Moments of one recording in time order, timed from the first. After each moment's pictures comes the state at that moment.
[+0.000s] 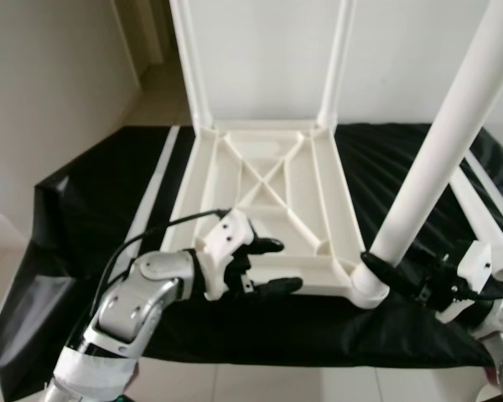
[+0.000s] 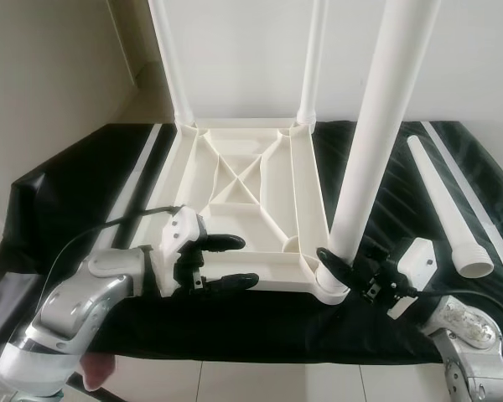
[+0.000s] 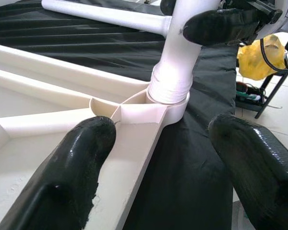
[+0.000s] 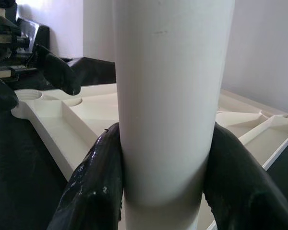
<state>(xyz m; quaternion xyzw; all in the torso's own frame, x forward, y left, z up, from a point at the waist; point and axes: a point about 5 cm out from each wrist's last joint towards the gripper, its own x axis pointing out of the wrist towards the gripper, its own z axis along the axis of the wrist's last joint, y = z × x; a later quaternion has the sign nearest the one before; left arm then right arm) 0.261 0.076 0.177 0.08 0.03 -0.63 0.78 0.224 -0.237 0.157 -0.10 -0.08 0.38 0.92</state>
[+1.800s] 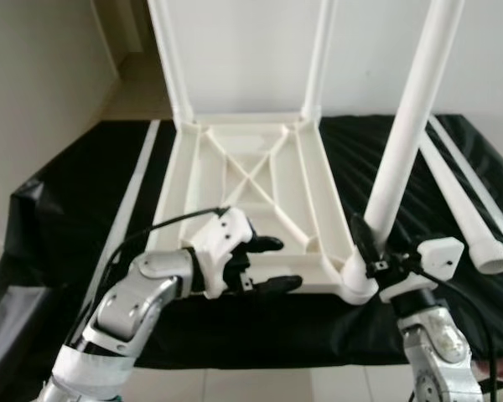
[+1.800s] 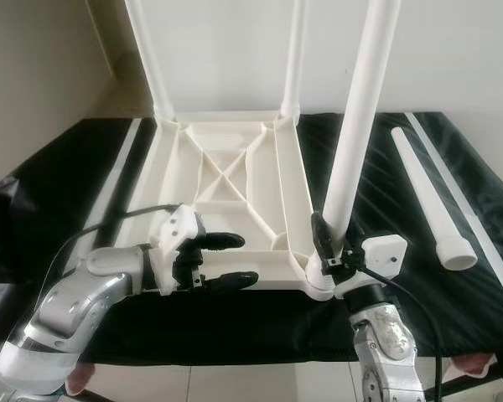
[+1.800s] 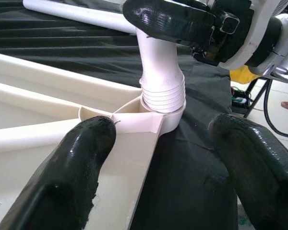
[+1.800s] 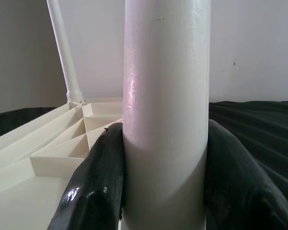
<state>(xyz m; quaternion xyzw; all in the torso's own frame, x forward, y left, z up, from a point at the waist) 0.260 0.076 0.177 0.07 0.03 -0.63 0.77 0.231 -0.177 0.150 0.02 -0.15 0.10 0.98</state>
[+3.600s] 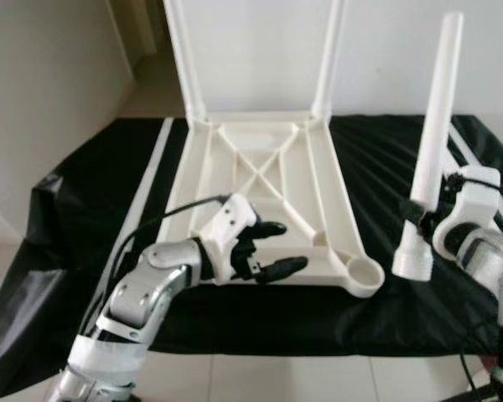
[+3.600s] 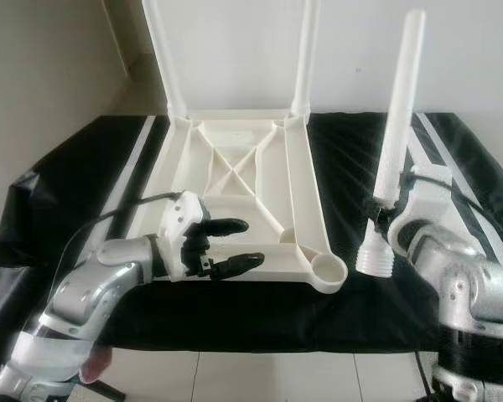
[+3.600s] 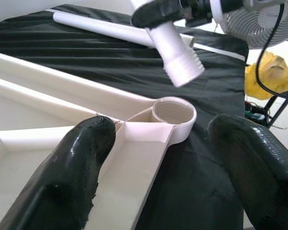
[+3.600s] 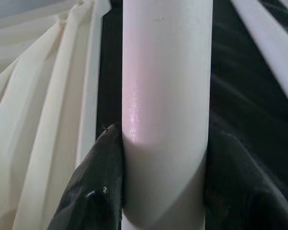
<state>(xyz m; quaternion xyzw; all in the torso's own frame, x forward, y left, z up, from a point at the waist) 0.274 0.068 0.183 0.05 0.01 -0.60 0.80 0.293 -0.255 0.217 0.08 0.13 -0.06 0.99</state>
